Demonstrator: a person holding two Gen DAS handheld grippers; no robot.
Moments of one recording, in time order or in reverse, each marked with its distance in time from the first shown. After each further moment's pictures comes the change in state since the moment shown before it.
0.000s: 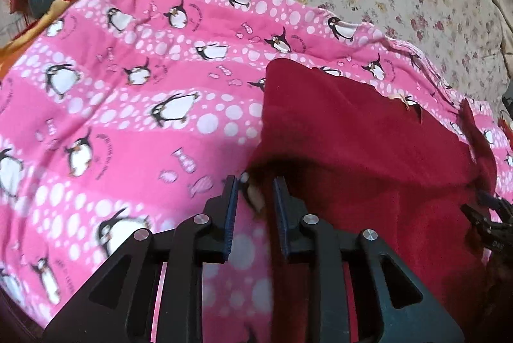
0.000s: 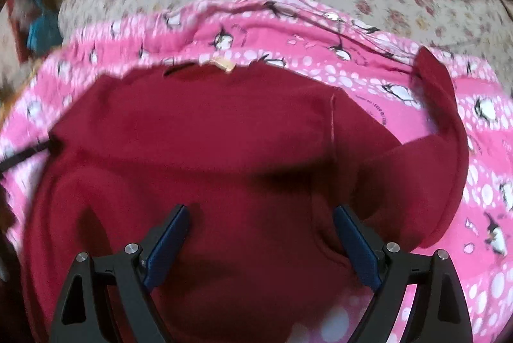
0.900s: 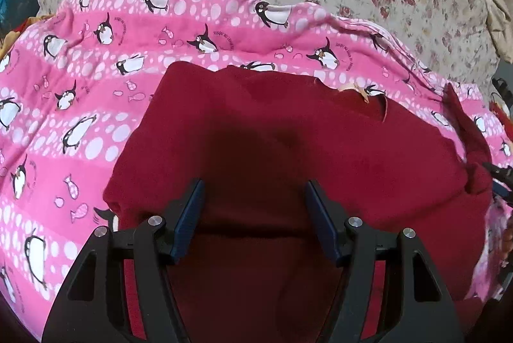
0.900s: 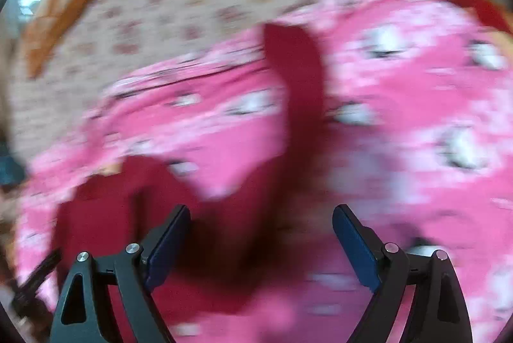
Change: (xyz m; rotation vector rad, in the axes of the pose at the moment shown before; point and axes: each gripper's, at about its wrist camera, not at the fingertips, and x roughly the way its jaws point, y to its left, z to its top) left arm 0.045 -0.096 0.013 0.078 -0.007 -0.054; right arm -0.019 -0.186 0.007 0.521 -0.040 -0.078
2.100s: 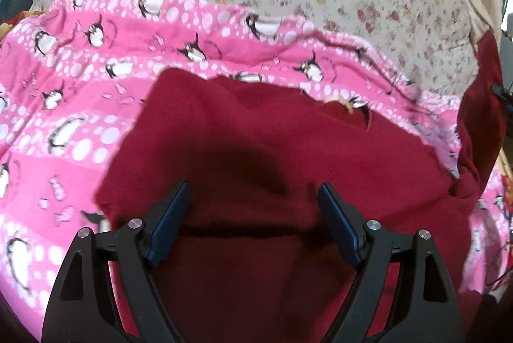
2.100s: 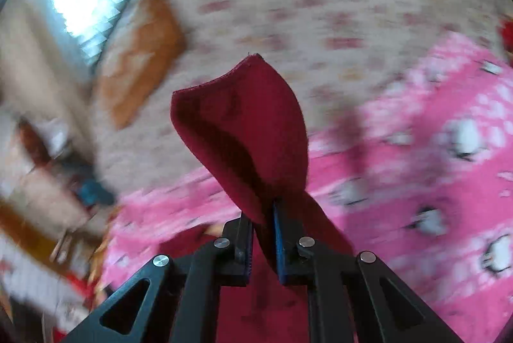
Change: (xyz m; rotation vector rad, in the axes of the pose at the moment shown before) left arm -0.014 0.013 -0.001 -0.021 -0.067 -0.105; right arm -0.054 0.022 0.097 -0.035 -0.045 0.550
